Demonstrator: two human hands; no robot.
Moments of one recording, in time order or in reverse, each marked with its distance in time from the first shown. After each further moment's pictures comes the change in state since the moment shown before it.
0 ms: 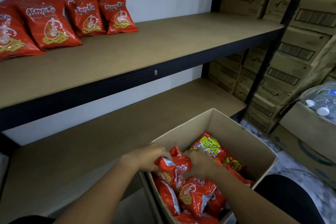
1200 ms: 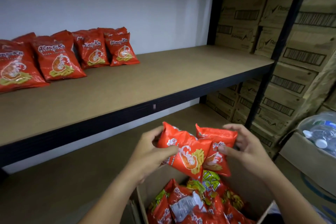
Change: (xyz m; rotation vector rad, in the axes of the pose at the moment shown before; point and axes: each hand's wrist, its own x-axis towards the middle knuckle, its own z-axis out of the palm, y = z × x) left_hand -0.028 0.090 -0.110 -1.195 0.822 -0.151; right_hand -0.091 0.026 -0.163 1.140 0.590 -0.249
